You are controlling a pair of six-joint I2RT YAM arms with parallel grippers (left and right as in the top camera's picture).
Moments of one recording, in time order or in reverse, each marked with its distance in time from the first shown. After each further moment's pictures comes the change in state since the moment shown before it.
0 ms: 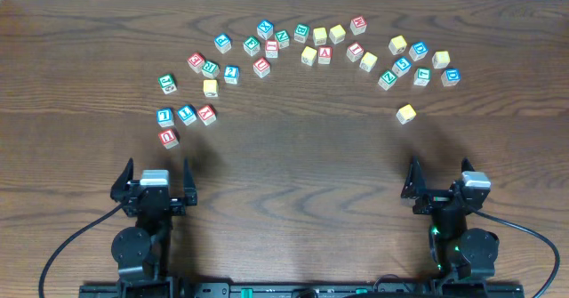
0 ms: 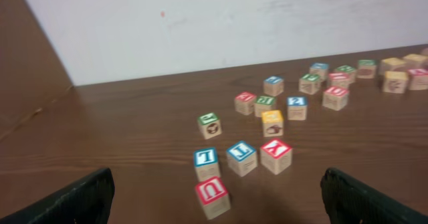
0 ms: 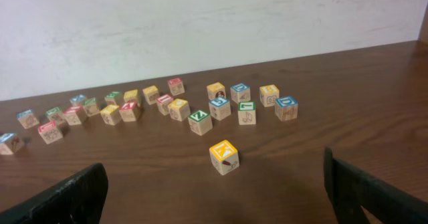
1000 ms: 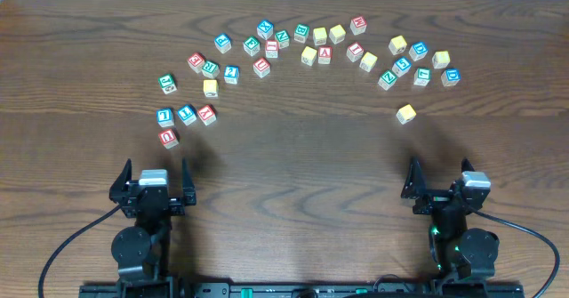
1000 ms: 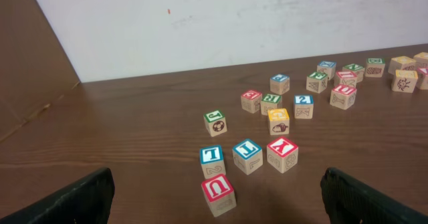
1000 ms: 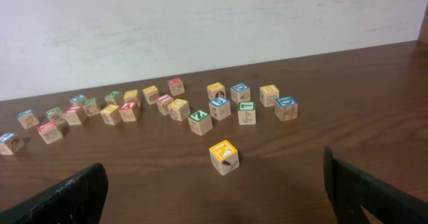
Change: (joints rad) left arm 0.000 0.000 0.001 -0.009 -0.031 0.000; right arm 0.000 0.000 0.000 0.000 0.000 0.000
